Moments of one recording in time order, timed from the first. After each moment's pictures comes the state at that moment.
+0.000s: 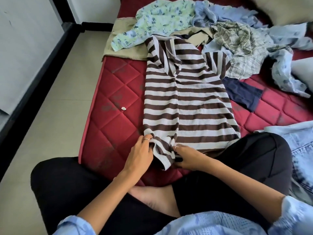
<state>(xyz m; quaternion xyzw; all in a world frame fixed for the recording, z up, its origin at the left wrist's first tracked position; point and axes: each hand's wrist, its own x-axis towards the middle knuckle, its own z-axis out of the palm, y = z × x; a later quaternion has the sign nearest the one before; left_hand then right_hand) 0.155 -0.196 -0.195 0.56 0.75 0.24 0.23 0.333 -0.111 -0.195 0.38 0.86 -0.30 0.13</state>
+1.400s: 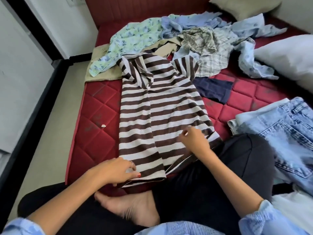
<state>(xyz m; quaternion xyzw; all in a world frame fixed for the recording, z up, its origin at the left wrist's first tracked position) 0.155 -0.188 -0.139 0.70 0.61 -0.22 0.28 0.404 -0.084 -0.165 0.69 0.66 -0.28 -0.13</state>
